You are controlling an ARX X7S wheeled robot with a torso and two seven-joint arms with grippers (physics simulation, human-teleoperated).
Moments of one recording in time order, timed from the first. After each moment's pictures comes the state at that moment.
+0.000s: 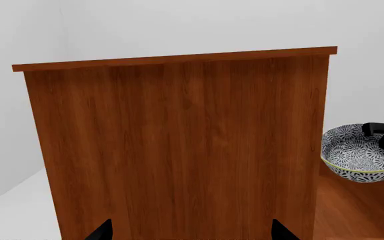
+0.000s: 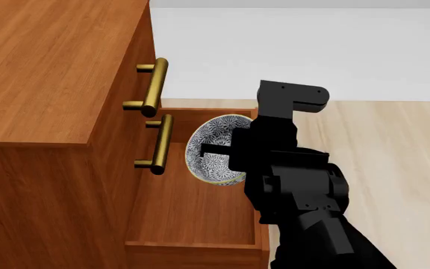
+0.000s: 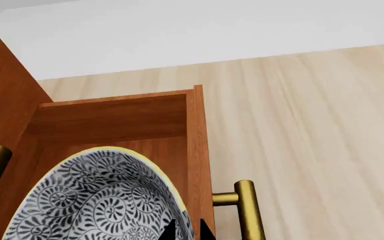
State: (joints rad) left arm 0.37 -0.47 0.15 0.78 -0.29 -0.22 -0.50; right arm 1.34 0.00 -0.73 1.31 0.93 0.48 0.23
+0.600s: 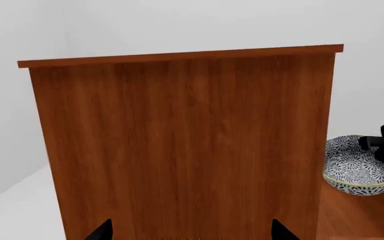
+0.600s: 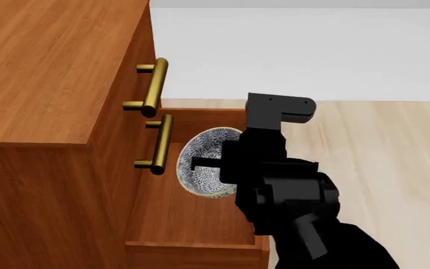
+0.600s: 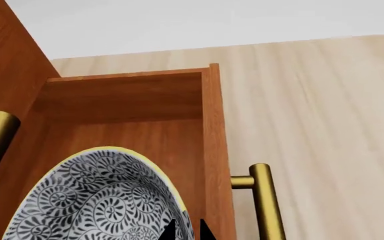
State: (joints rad) left arm 0.38 -0.48 0.15 0.77 -0.30 -0.20 -0.50; right arm 1.33 0.00 -1.25 1.31 1.42 0.39 0.25
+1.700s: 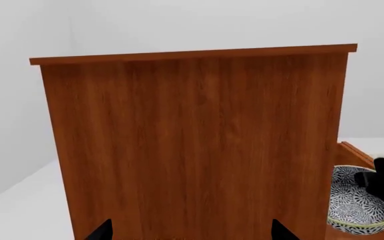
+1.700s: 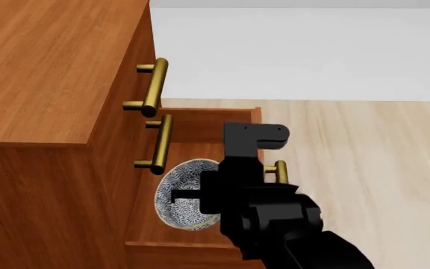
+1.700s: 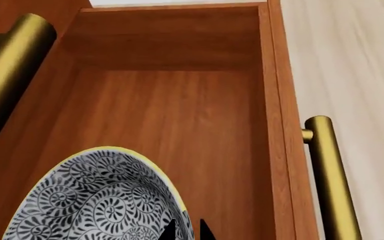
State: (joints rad) left arm 0.40 -0.49 0.13 0.76 -0.32 -0.18 -0.51; right arm 1.29 0.00 -1.62 1.23 1.77 0.34 0.23
